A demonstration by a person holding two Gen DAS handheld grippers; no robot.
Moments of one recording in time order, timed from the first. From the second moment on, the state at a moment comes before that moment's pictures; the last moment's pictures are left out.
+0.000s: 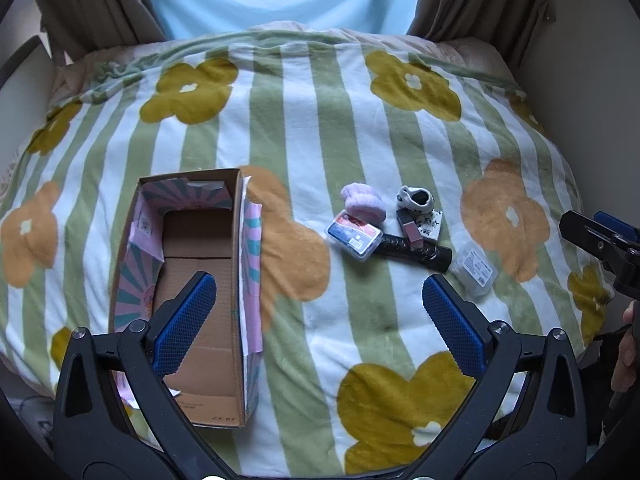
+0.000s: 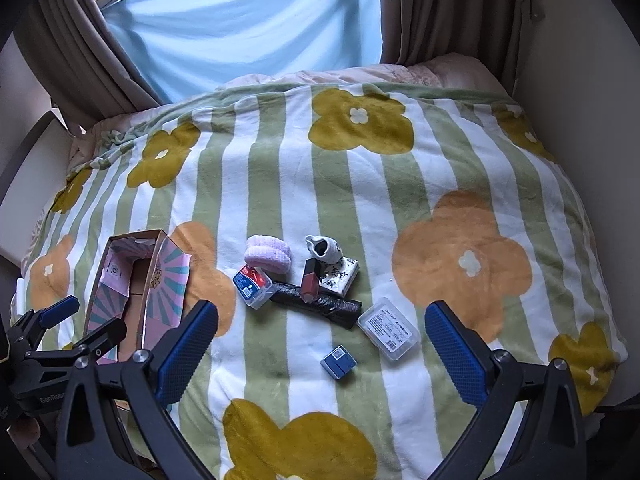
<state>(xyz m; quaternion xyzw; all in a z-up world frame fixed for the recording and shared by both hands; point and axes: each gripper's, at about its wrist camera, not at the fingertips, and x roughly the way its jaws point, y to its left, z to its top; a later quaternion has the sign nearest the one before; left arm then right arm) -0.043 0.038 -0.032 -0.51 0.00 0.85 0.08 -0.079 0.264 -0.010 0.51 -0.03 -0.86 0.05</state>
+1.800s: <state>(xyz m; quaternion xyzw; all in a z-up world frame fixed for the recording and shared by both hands) -0.230 0.176 -0.281 -0.63 0.09 0.76 0.13 -0.266 0.270 -0.244 0.64 -0.05 -0.74 0.20</state>
